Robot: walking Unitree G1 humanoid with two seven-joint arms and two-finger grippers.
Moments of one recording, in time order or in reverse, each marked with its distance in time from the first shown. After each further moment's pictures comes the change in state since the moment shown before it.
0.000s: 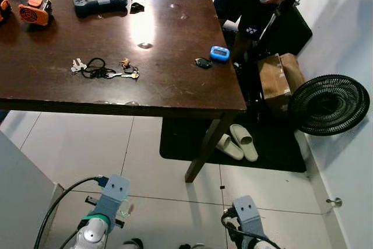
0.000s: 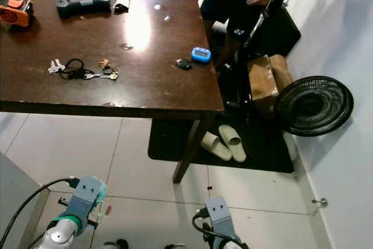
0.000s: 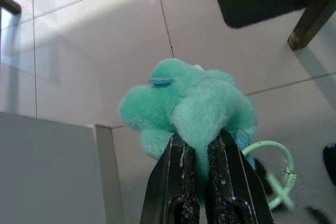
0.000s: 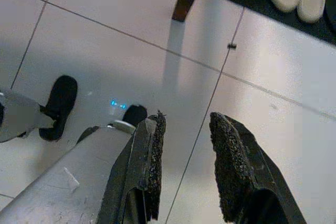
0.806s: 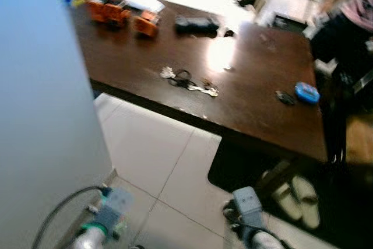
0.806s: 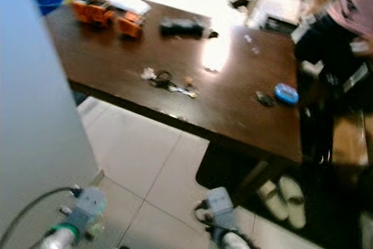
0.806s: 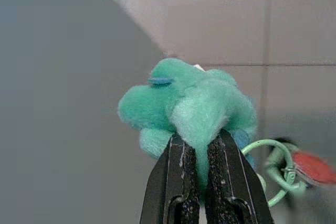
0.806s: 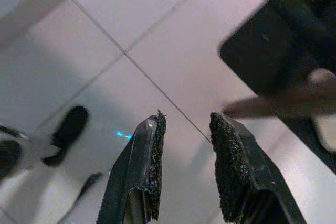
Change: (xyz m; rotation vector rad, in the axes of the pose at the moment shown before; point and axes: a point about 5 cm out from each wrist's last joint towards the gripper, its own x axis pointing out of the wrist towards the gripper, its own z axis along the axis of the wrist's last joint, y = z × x) left arm 0.001 0.012 -0.012 0.132 0.018 -0.002; right arm 0.009 0.002 0.023 0.007 -0.053 0.013
